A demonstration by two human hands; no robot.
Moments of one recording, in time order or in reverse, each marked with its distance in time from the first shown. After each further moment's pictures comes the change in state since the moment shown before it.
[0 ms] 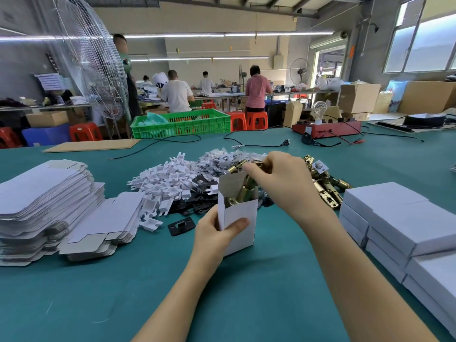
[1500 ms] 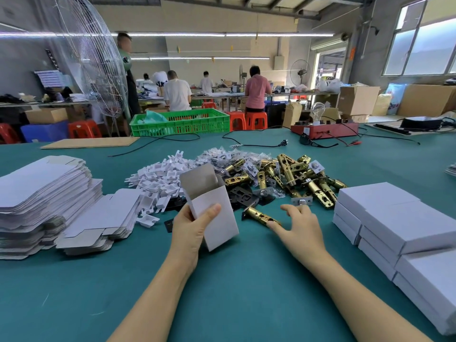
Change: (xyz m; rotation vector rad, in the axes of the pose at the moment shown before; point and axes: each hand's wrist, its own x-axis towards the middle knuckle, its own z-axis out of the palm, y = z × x) left_hand 0.005 0.002 -0.022 -0.286 0.158 -0.103; right_hand -0.063 0.106 0.050 -0.085 -0.167 0.344
